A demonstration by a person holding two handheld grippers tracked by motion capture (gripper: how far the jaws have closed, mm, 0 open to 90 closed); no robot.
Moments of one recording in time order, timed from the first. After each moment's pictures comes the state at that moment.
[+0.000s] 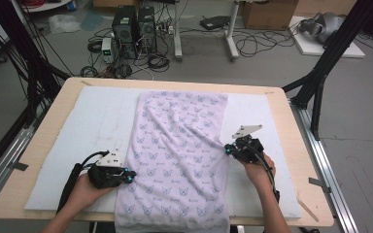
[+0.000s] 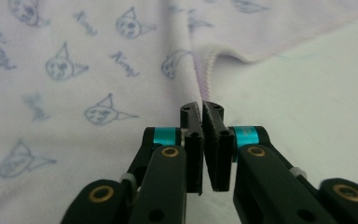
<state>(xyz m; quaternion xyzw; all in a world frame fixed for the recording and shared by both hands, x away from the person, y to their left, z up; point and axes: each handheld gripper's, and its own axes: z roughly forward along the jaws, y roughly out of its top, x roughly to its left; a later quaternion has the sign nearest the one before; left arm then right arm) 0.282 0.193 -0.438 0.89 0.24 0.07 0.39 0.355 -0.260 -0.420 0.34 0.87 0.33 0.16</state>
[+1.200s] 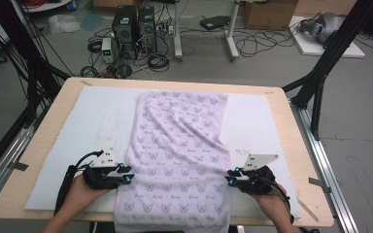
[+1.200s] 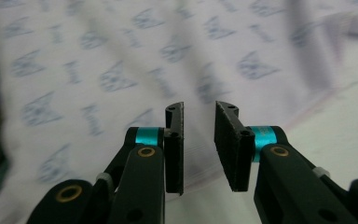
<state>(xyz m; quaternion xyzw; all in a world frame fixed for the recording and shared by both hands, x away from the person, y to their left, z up) 0.270 0.200 -0.429 0.88 0.25 0.09 0.40 0.265 -0.272 -0.421 0.25 0.88 0.39 0.09</state>
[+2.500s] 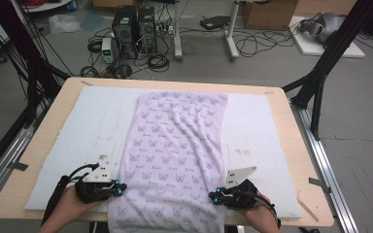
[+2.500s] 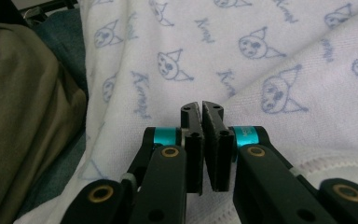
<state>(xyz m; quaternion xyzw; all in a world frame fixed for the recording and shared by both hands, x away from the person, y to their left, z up) 0.242 0.214 -0.436 0.90 0.21 0.07 0.38 0.242 -0.230 -0.442 0.17 0.90 0.39 0.01</state>
